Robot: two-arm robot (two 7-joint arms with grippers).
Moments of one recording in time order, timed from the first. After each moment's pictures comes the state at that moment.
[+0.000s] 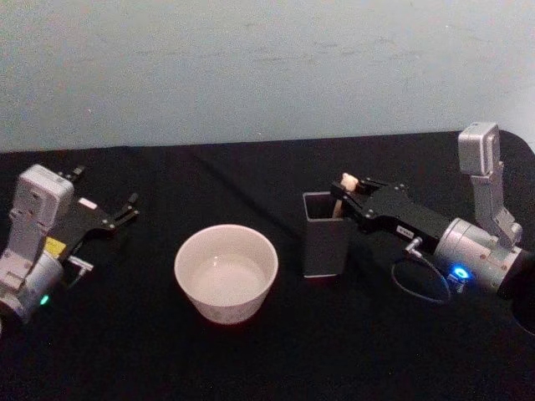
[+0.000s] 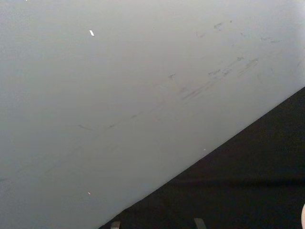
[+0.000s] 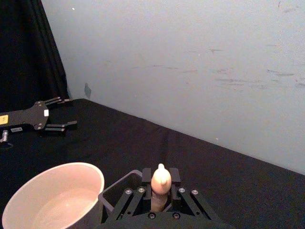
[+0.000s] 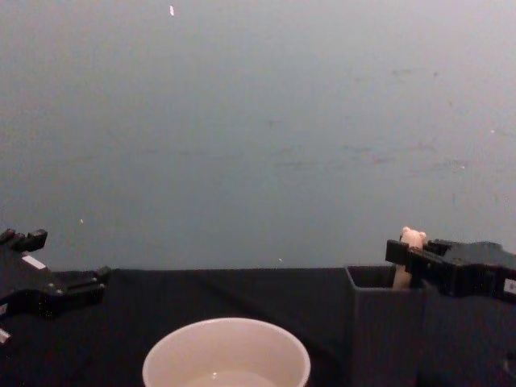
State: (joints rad) left arm -0.20 0.60 0.45 -1.41 -0.25 -0.12 0.03; right arm 0.31 0.45 -0.40 -1.32 0.56 -0.03 0.57
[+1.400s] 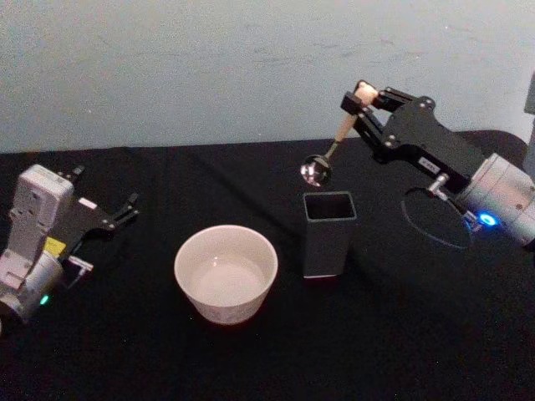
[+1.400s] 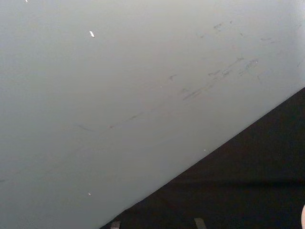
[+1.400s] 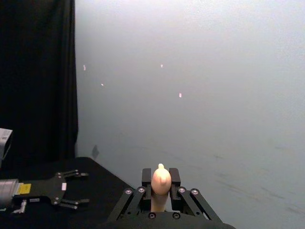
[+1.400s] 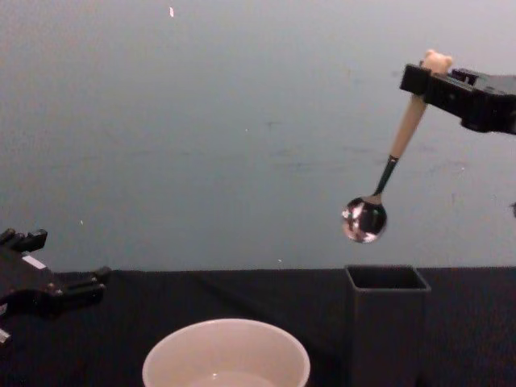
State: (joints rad) left arm -0.20 0.60 0.45 -1.41 -0.25 -0.12 0.03; right arm 0.29 0.49 -0.32 -1.57 0.59 -0.13 0.57
